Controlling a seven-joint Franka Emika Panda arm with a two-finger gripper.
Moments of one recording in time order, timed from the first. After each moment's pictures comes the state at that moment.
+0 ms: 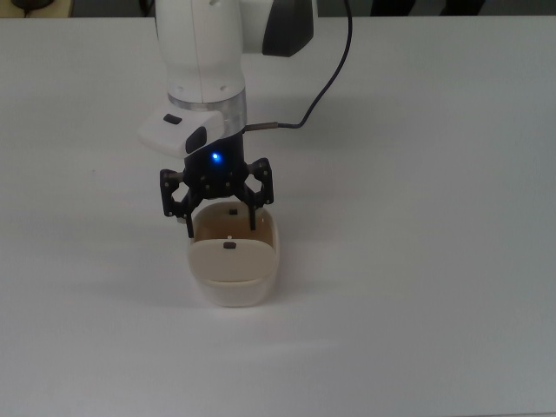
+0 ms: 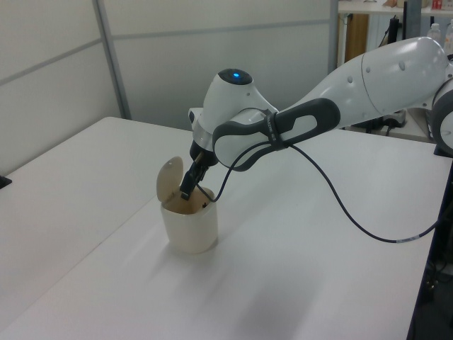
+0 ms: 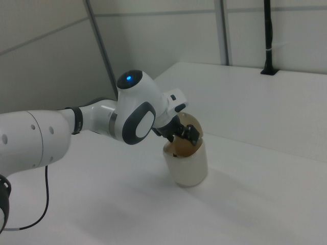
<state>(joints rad) -0.01 0.34 0.03 -1.70 0.01 2.48 -0.16</state>
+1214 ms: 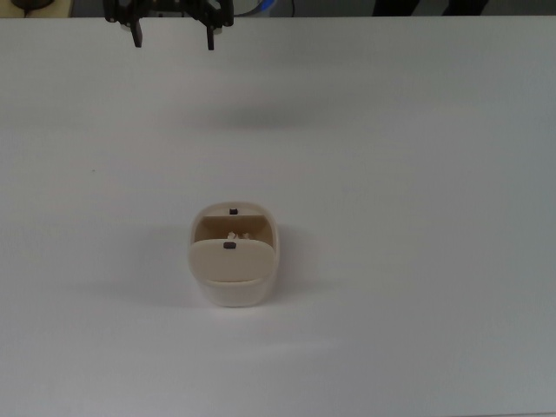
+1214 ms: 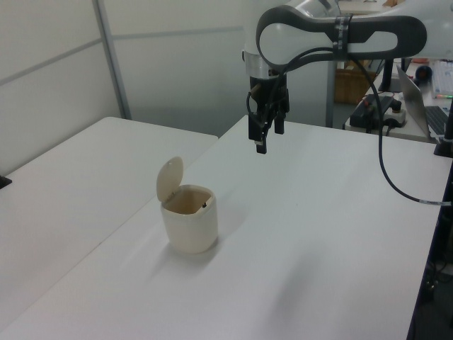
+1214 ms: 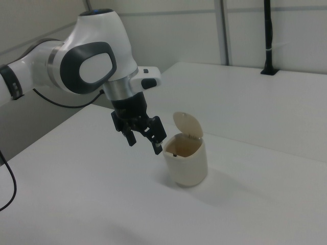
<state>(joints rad) -0.04 -0.01 -0.01 -1.65 -0.05 1.66 -0.05</state>
